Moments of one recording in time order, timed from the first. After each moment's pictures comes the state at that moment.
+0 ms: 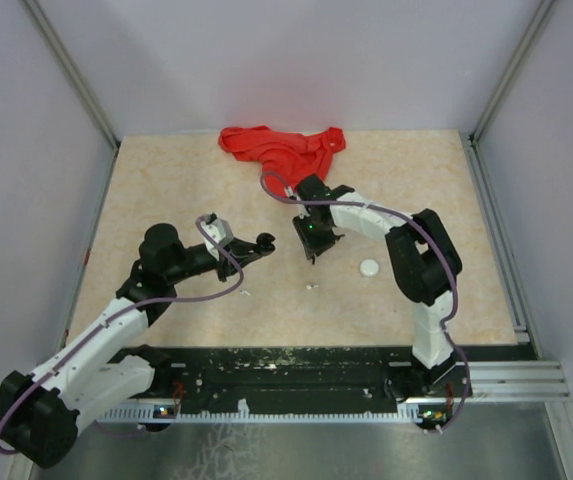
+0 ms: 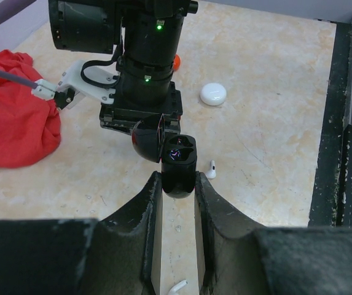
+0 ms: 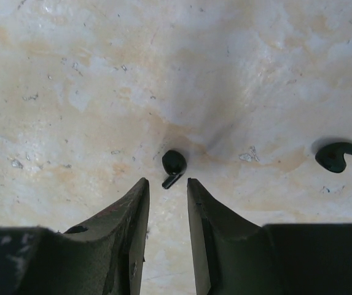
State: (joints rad) left arm -0.49 0.90 0.55 0.21 0.67 0.16; right arm 0.62 1.99 1.48 -0.73 -0.08 0.16
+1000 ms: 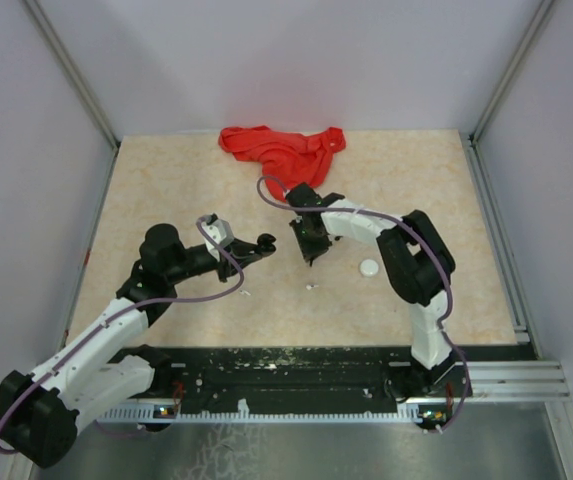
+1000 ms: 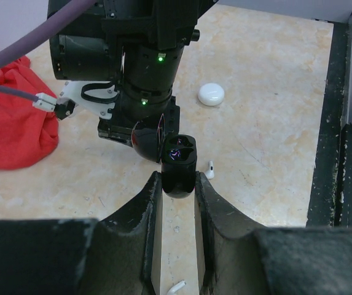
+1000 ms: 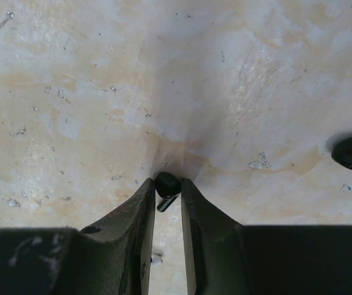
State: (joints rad) left arm -0.49 0.90 0.55 0.21 0.68 0.16; right arm 0.66 2.00 1.42 -0.65 0.01 0.29
